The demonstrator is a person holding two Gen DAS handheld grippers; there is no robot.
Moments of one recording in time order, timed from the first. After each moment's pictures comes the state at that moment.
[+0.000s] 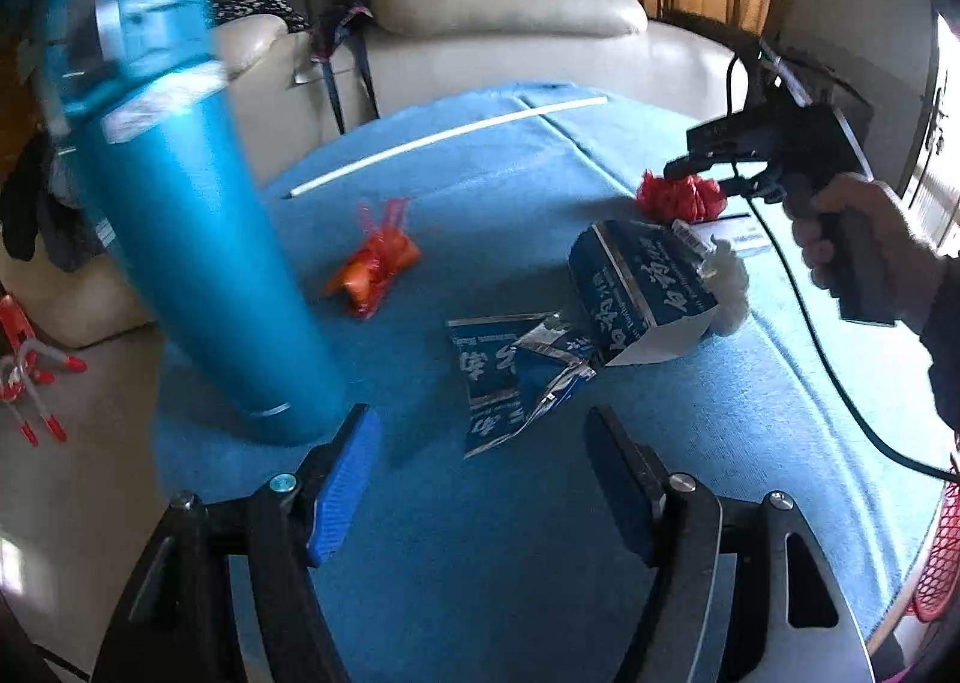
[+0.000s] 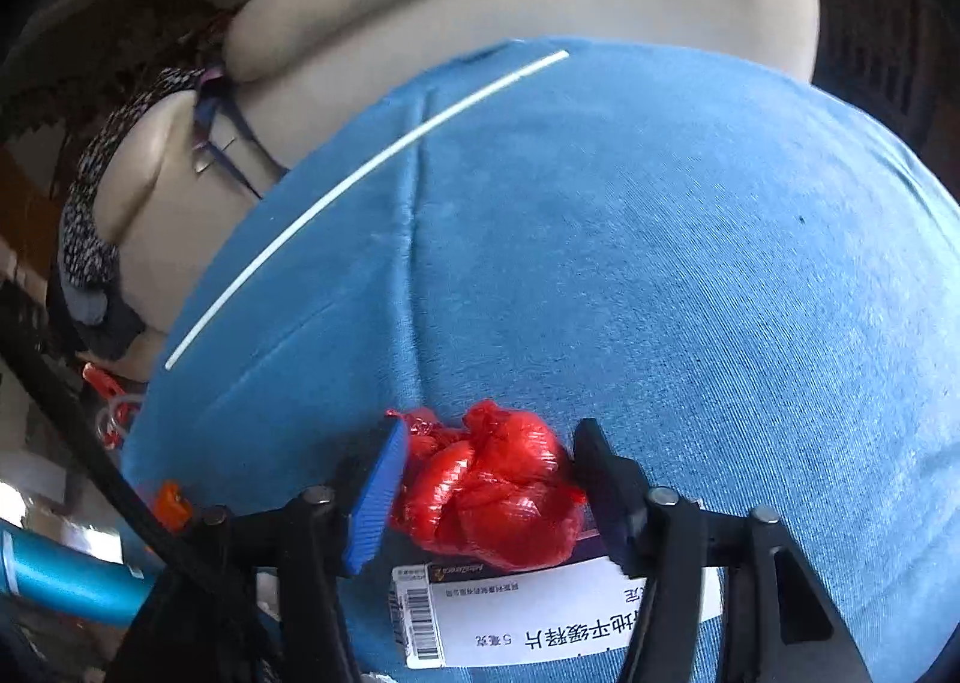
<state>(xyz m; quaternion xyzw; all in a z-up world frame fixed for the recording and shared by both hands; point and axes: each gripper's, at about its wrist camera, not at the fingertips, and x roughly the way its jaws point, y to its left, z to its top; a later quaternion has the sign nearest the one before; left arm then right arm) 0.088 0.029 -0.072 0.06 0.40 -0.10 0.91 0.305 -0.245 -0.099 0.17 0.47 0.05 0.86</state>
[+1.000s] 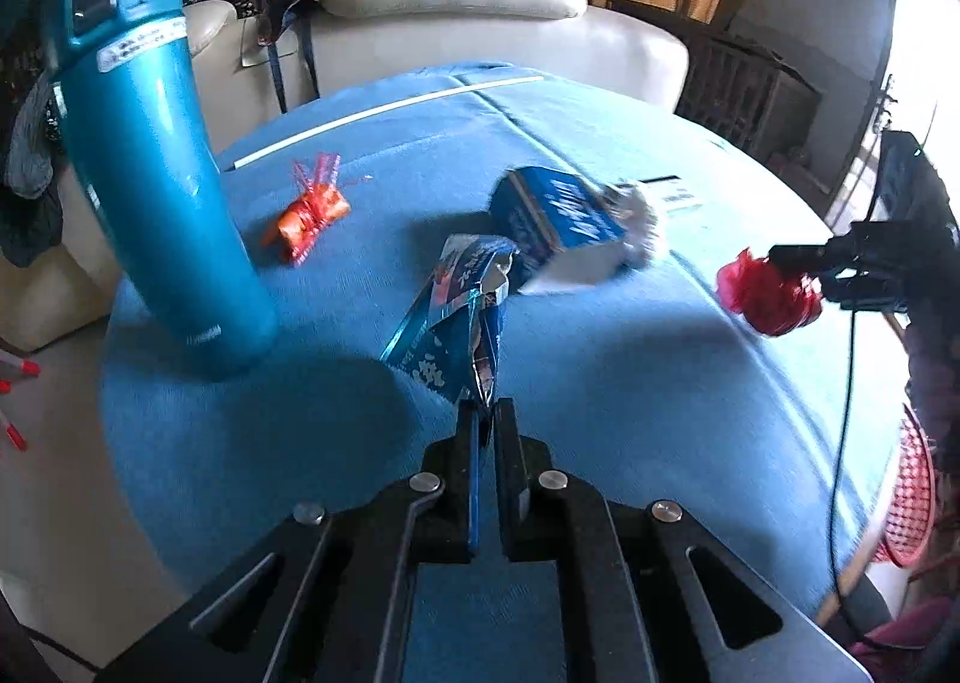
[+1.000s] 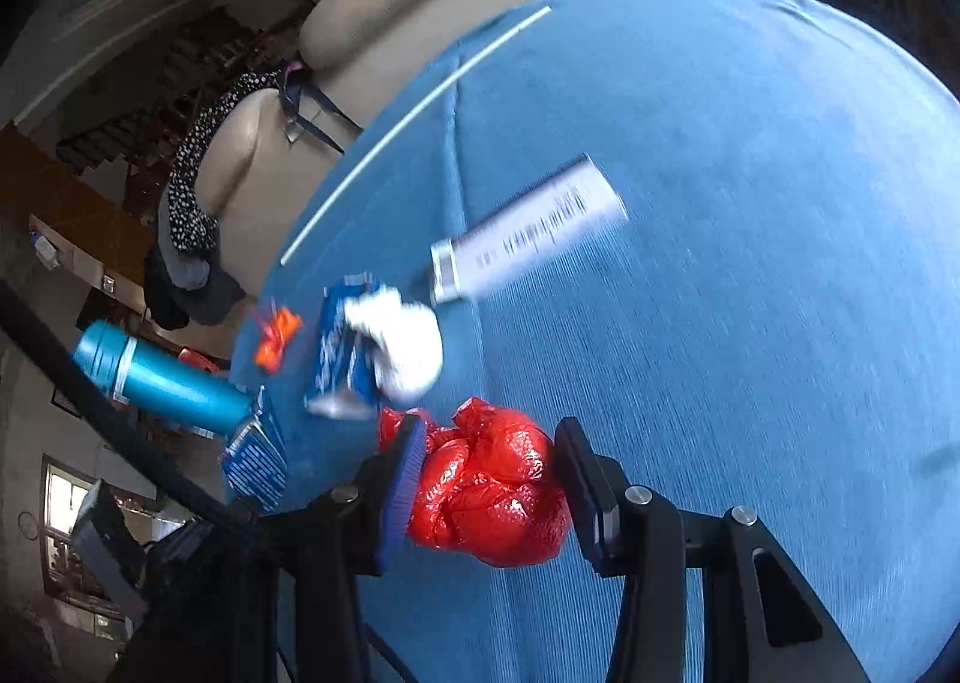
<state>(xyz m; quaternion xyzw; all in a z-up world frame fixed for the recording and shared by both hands) 0.034 0.029 -0.076 0.04 0.41 -0.18 0.89 0.095 -0.285 -0.102 0.27 0.47 0.12 0.83</state>
